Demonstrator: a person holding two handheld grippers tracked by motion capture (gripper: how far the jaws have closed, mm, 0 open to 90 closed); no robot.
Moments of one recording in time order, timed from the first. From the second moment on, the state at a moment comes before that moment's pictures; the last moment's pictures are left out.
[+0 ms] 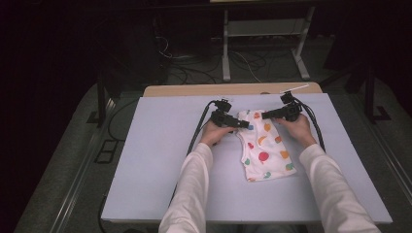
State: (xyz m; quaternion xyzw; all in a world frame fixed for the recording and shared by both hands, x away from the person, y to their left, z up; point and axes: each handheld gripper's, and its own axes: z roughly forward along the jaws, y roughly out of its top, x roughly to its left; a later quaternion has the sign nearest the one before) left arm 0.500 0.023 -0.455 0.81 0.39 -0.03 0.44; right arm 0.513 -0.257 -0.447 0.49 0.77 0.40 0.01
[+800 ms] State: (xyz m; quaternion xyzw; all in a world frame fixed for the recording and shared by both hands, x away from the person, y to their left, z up) left arm 0.503 0.021 -0.461 0.77 0.43 -0.04 0.46; right arm 0.507 -0.253 -0.453 0.48 0.79 0.39 0.00
